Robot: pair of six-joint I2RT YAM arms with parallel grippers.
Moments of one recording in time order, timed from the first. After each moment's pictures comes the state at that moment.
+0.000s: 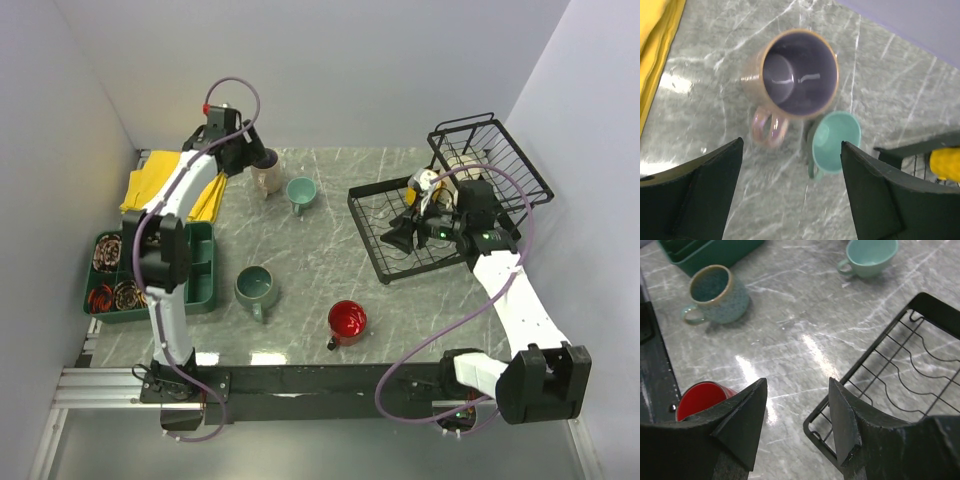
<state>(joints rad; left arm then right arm) -0.20 1.98 1.81 -0.52 0.02 -0.63 0.06 1.14 0.93 -0.37 -0.93 -0.32</state>
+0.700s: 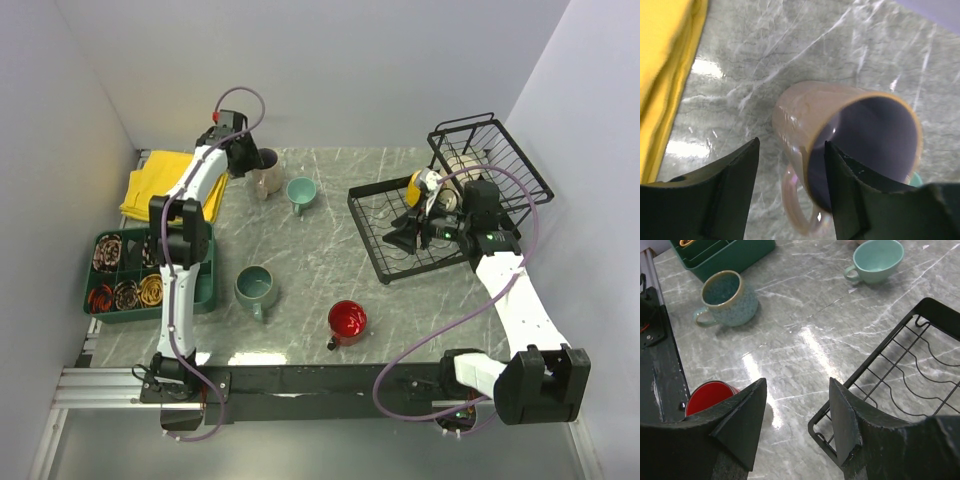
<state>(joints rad) -0.17 2.37 2.20 -0.68 -0.02 -0.55 0.02 1.13 0.93 -0.37 -1.01 -0.32</state>
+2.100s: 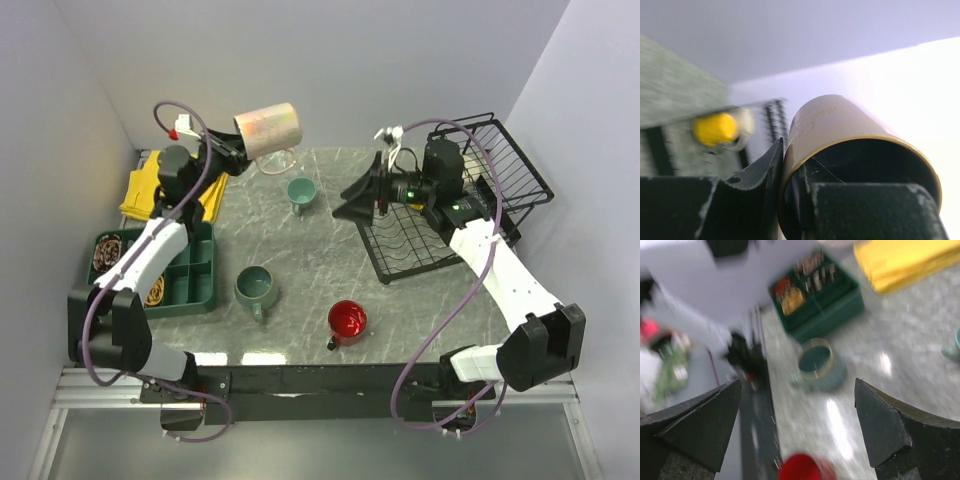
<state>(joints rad) -0.15 1.44 1.10 0.46 0.44 -1.42 0.32 1.33 1.23 -0.17 -1.05 0.23</state>
